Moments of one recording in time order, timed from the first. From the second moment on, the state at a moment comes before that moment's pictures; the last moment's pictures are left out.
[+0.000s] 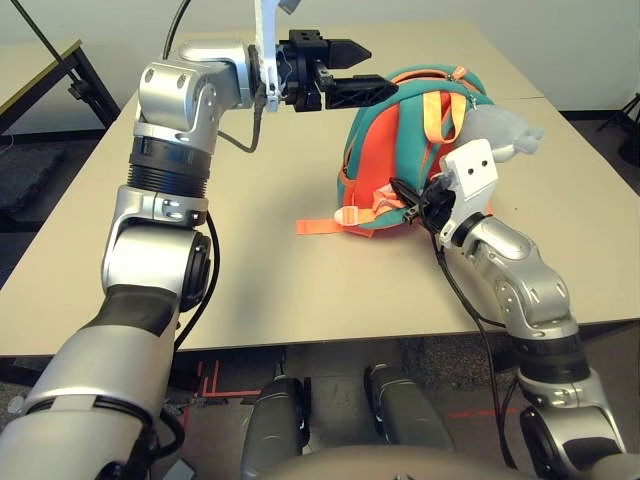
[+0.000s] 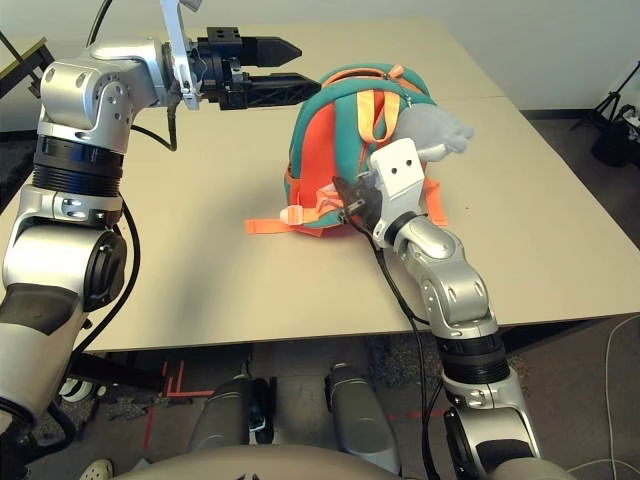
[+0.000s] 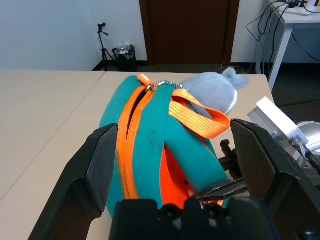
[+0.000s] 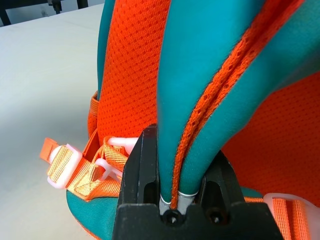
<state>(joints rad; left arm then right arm) -1.27 0.39 -0.06 0.45 -0.35 0.68 -1.11 -0.36 -0.28 0.05 -0.23 0.21 0.52 0.40</state>
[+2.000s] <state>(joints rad) -1.32 0.32 -0.06 0.72 -0.27 0.49 -1.09 -0.36 -0.26 0.07 -0.23 0.18 0.49 0.40</state>
